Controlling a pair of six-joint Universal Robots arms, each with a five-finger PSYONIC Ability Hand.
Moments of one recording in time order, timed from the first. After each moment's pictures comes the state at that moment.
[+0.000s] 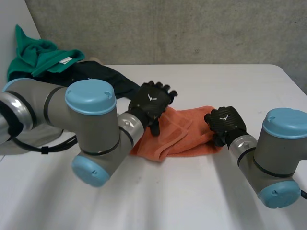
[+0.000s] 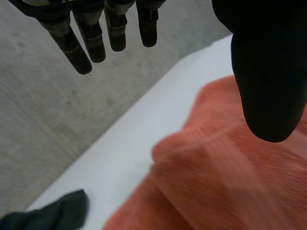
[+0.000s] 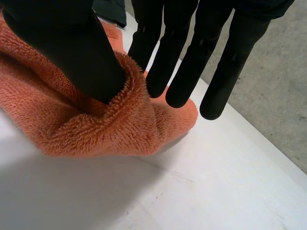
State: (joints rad) left arm 4.02 -2.22 -1.17 3.24 -1.50 3.51; right arm 1.96 -1.05 1.65 -0.36 1.47 2.70; left_hand 0.21 0.21 0.21 0.21 0.05; right_hand 1.13 1.18 1.19 1.20 0.98
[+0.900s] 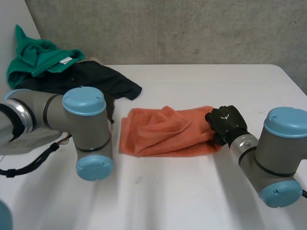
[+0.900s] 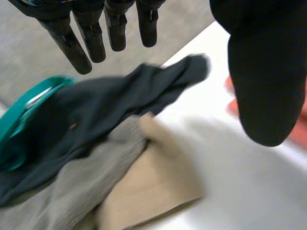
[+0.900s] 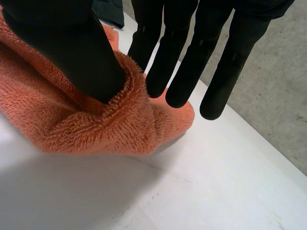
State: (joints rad) left arm 4.11 -2.30 -1.20 3.30 -2.00 3.51; right arm 1.95 -1.05 1.65 -0.35 1.46 2.70; left_hand 0.21 0.21 0.21 0.21 0.05; right_hand 1.13 1.18 1.19 1.20 0.98
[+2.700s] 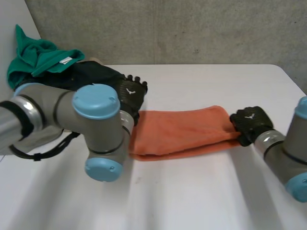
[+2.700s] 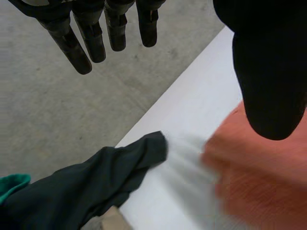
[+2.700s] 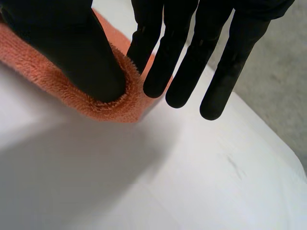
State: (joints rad) left arm 4.03 -2.28 -1.14 3.34 -1.83 3.61; right arm 1.79 -1.13 1.67 -0.18 1.45 2.59; left_hand 0.21 0.21 0.21 0.21 0.05; right_hand 1.13 1.18 1.19 1.20 0.98
